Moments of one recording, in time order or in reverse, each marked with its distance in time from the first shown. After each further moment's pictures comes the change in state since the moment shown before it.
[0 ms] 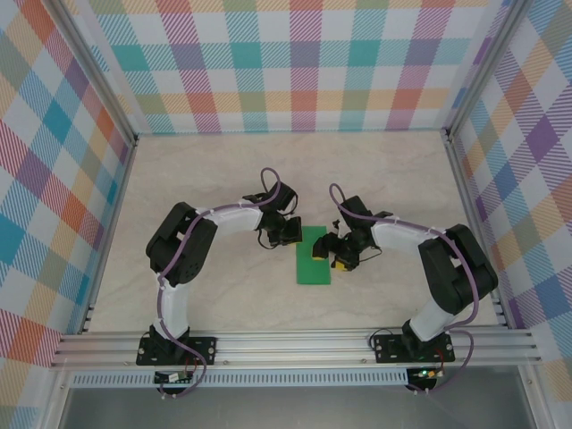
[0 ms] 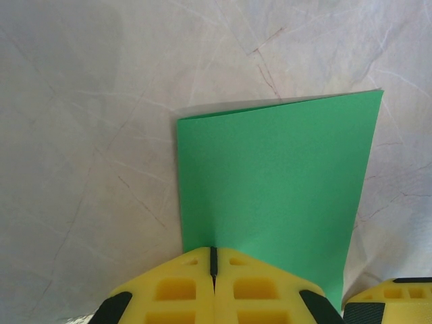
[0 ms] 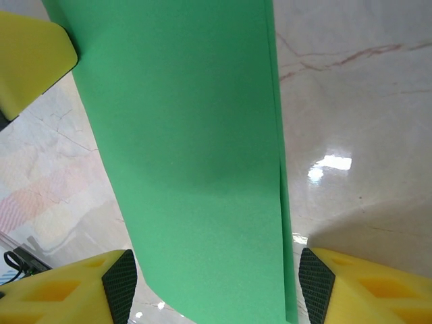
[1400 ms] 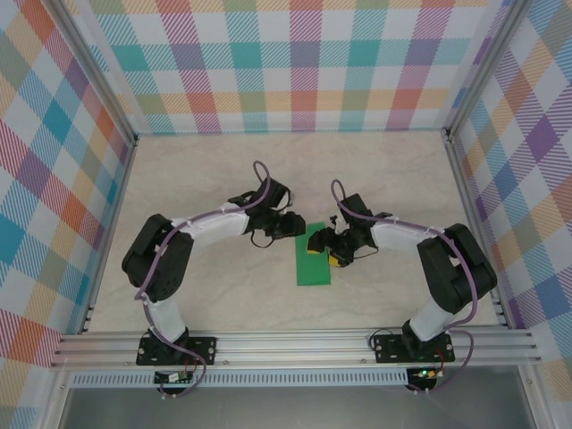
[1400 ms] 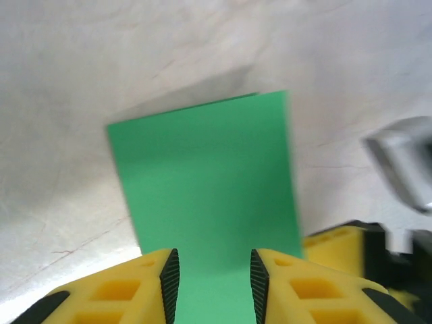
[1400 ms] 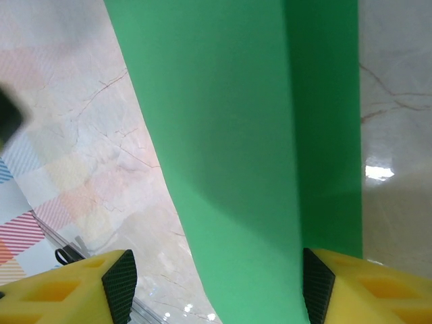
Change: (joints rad) left arm 0.000 -0.215 -0.108 0.095 -0.004 0.068; right arm 0.000 0.011 -0.010 0.128 -0.074 0.092
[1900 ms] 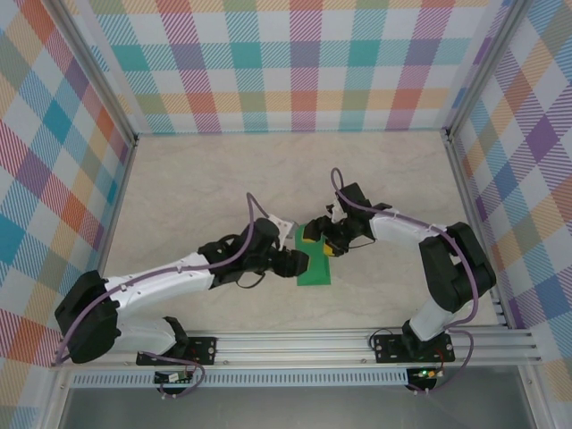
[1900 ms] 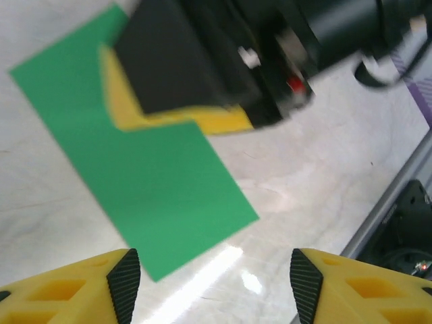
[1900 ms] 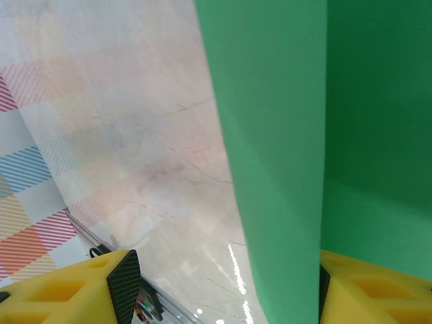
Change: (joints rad) left arm -0.321 -0.497 -0.370 0.113 -0.244 0.127; right arm -0.002 0.005 0.111 -0.030 -0.035 0.026
